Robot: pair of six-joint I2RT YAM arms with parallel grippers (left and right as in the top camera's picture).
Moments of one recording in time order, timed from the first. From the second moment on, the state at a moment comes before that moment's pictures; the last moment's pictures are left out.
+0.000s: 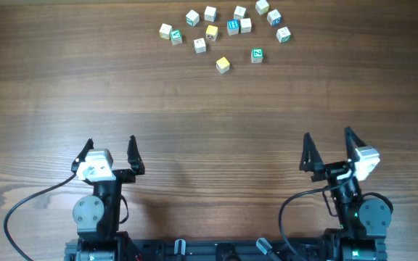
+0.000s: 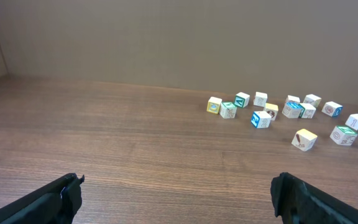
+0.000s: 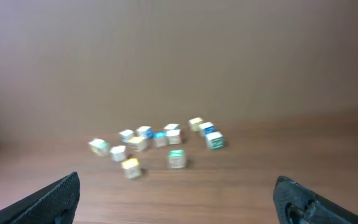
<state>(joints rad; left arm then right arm) 0.03 0.01 0.01 -0.07 -0.01 -0.09 -0.05 0.01 0.01 0.09 -0.26 0.27</state>
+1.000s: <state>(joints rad) 0.03 0.01 0.01 -0.07 -0.01 -0.09 -0.05 0.66 0.79 -0.46 -0.27 0.48</state>
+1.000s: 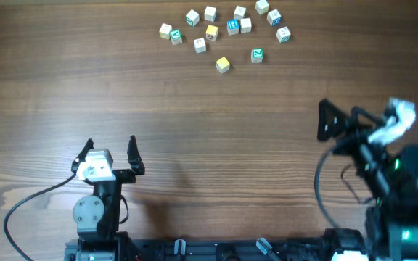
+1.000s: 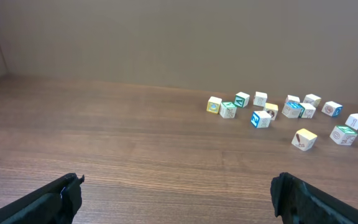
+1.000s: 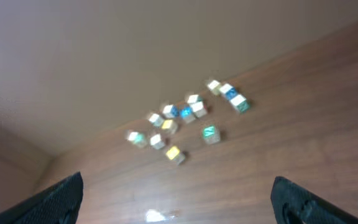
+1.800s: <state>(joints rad) 0.03 0.01 0.01 -0.07 0.00 -0.09 0.27 2.33 1.75 -0.03 -0.05 0.13</state>
